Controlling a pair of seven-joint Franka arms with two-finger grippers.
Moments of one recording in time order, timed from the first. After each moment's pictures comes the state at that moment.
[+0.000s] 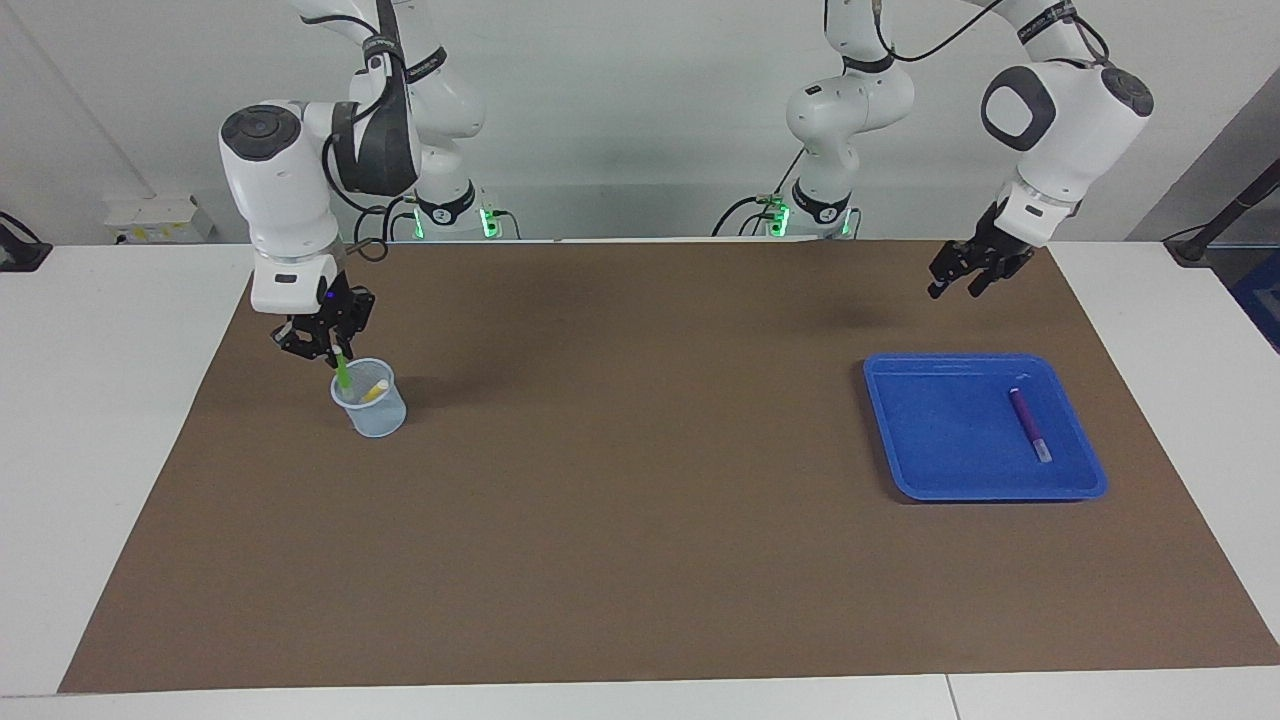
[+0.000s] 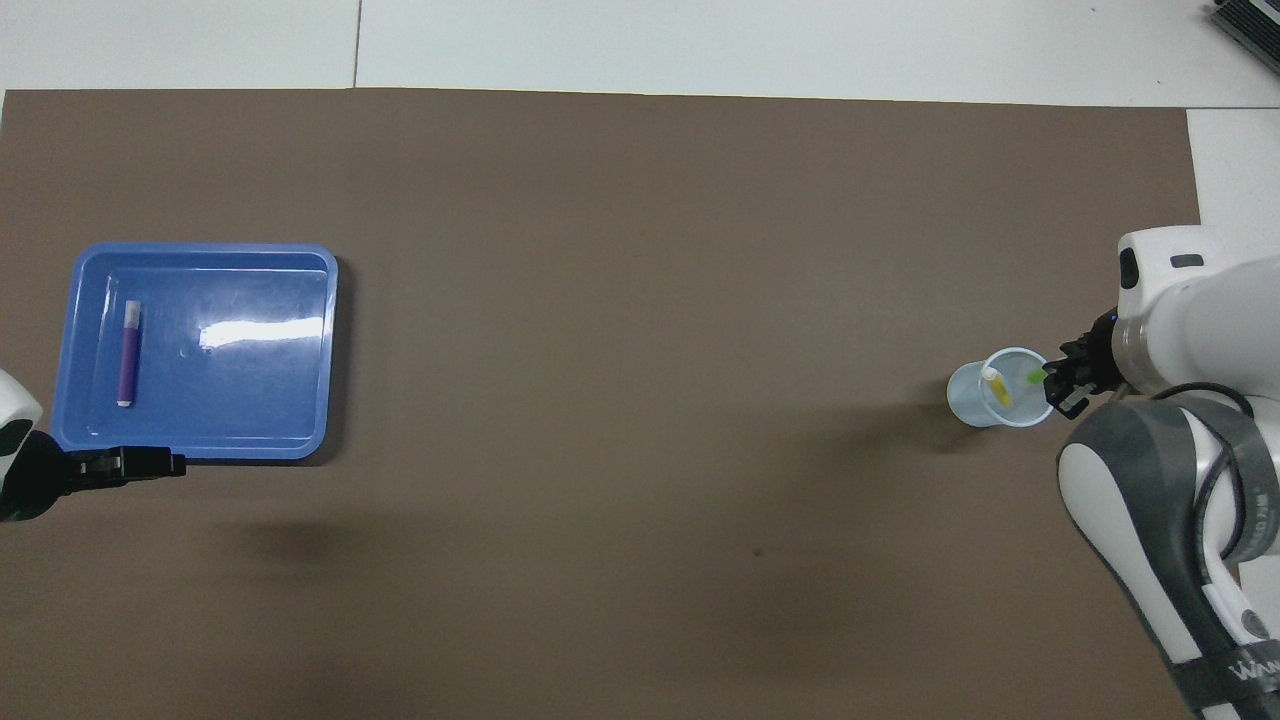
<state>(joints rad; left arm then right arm) 0.28 -0.29 -0.07 -2.35 -0.19 2.05 0.23 -0.26 -0.08 0.26 -2.08 -0.15 2.08 -0.76</state>
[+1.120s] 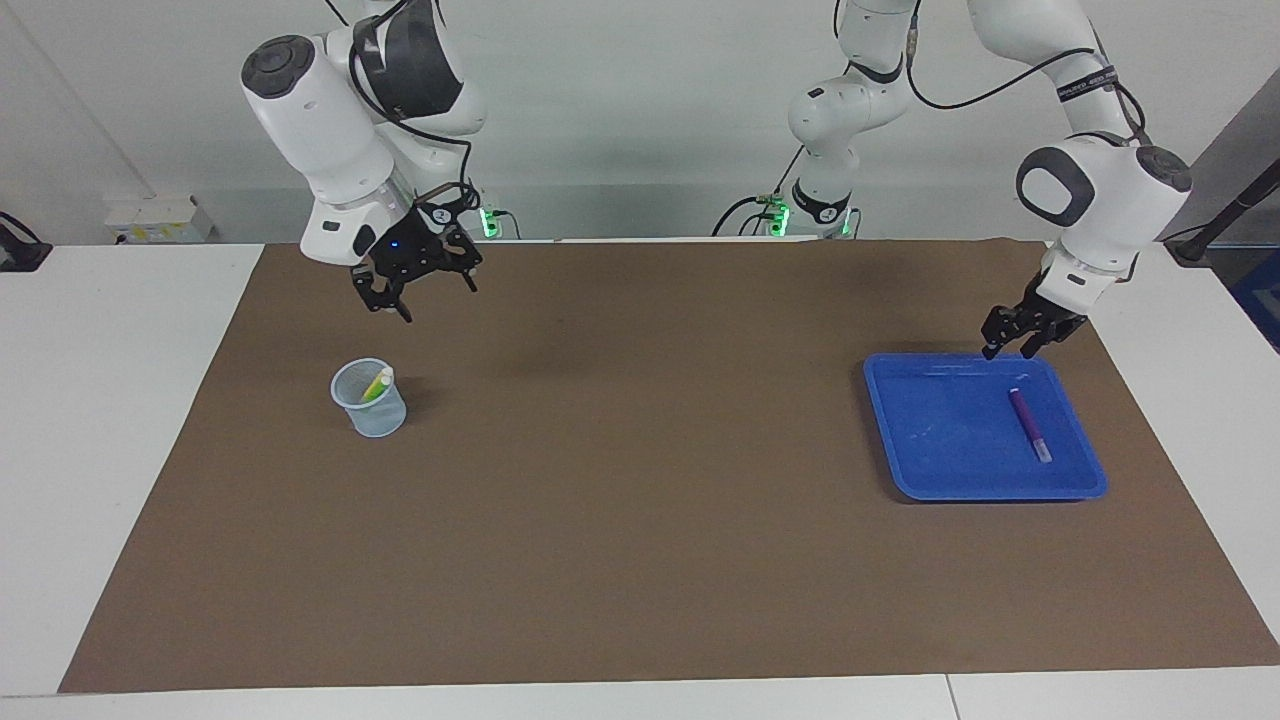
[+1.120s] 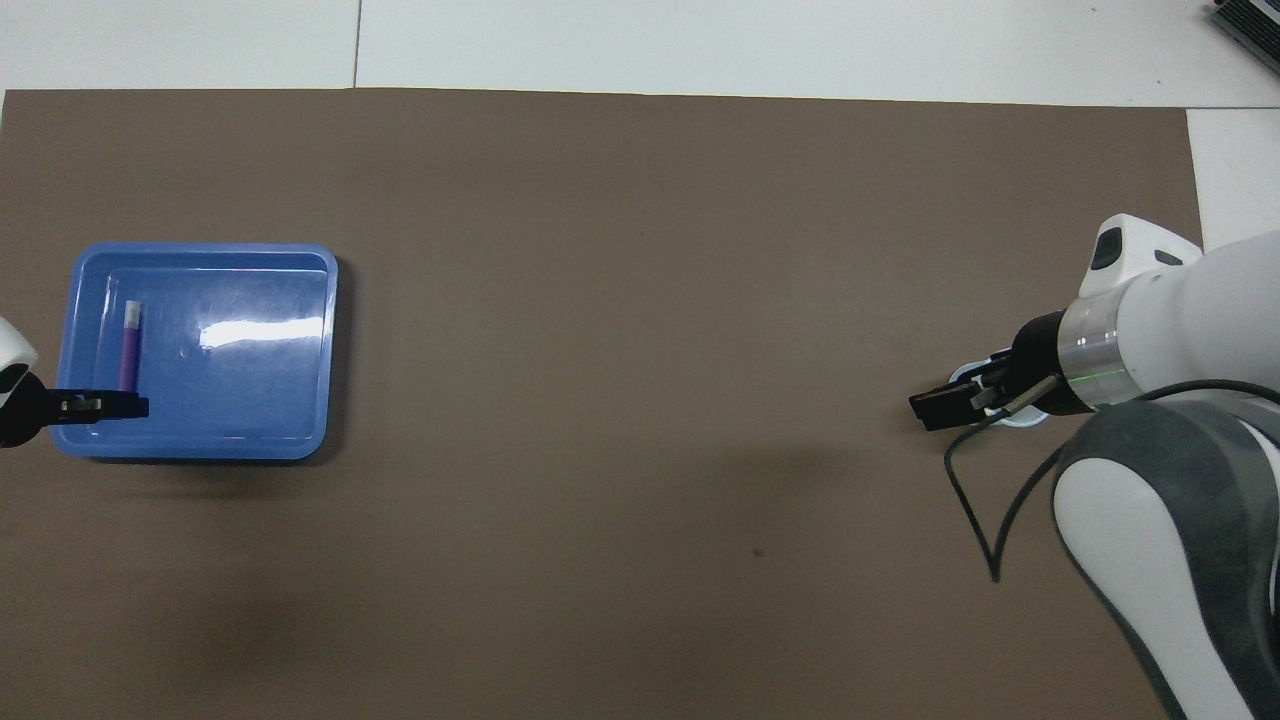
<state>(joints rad) 0.35 0.04 -0.07 -2.17 -0.11 2.28 0.36 -0.08 -0.12 0.27 -1.95 0.34 1.86 -0.09</state>
